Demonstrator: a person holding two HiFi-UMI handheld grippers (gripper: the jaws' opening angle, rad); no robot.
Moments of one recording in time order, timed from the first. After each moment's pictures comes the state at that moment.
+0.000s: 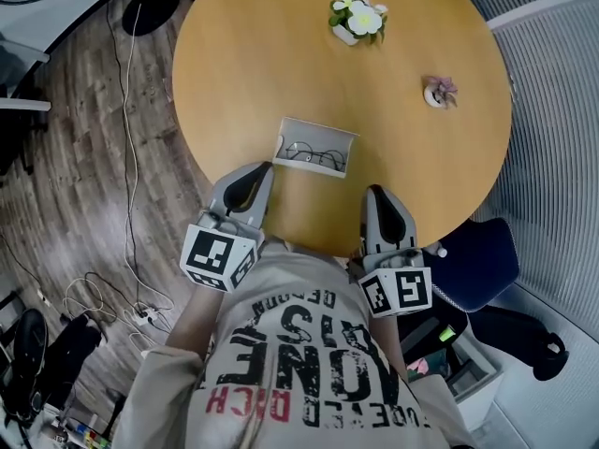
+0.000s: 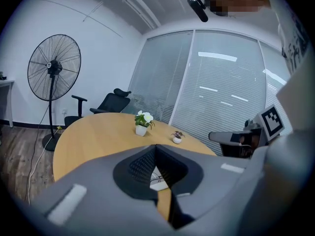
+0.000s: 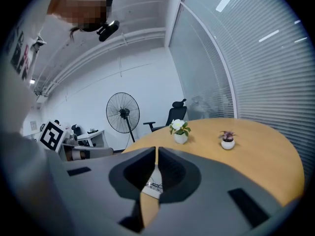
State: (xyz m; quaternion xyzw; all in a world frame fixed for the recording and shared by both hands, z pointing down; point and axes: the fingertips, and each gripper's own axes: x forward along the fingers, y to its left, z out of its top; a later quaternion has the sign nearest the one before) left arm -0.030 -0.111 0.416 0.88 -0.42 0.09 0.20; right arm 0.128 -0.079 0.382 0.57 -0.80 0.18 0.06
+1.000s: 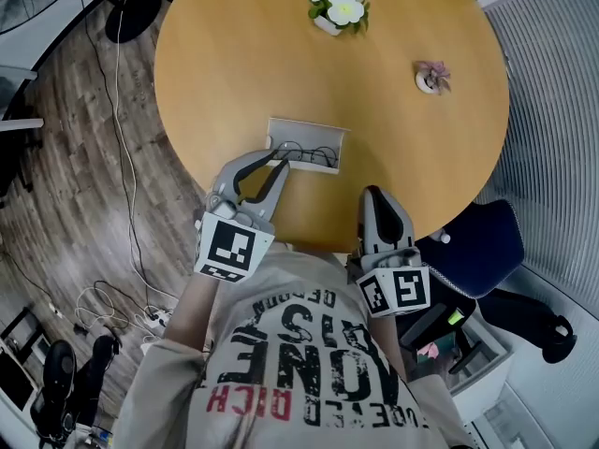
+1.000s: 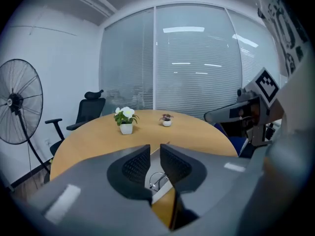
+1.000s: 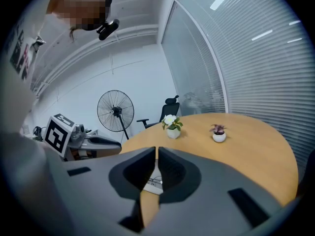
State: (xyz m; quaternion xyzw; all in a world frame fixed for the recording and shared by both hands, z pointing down) left arm 0.016 -0.122 0.429 0.92 -0.31 0.24 0.06; right arm 0.142 -0.071 0.396 0.60 -0.77 0.21 0.07
